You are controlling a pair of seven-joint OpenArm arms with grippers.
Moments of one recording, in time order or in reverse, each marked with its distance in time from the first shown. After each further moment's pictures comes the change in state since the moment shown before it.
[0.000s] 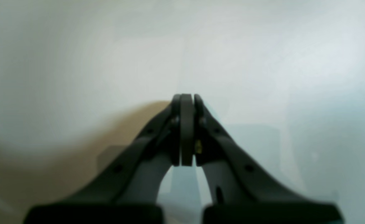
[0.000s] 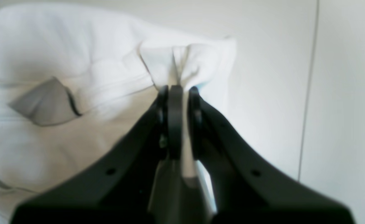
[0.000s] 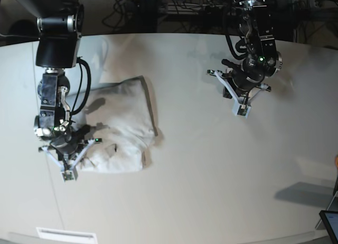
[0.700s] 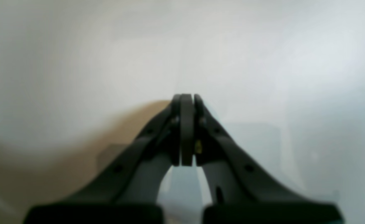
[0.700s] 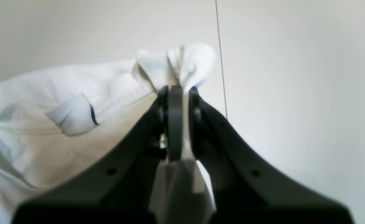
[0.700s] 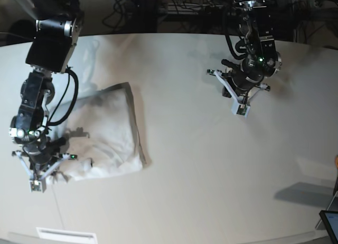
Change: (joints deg) left arm -0.4 0.0 0.0 -1.9 -0.1 0.0 -0.7; right arm 2.8 0.2 10.3 5.7 -0.2 -0.1 -2.7
